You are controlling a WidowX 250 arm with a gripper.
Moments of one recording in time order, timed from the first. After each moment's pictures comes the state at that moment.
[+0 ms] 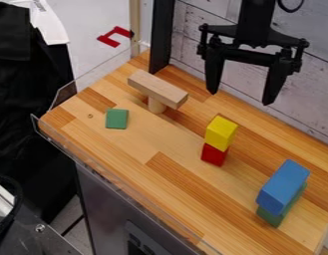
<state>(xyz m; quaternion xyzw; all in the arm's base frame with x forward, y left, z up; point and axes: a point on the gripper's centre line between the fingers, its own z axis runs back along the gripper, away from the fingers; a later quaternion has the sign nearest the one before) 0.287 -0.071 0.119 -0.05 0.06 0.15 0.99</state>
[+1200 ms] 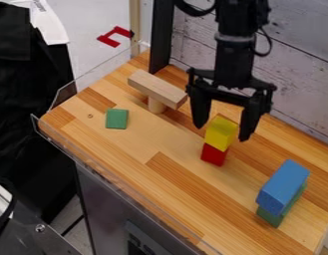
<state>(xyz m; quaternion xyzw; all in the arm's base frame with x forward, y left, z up) 0.284 -0.058 0.057 -0.10 0.11 0.04 0.99</state>
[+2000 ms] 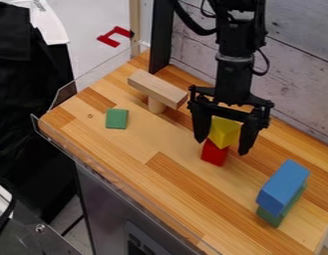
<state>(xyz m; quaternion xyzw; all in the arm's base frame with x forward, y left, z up) 0.288 -0.061 0.034 -0.10 0.13 0.06 0.98</state>
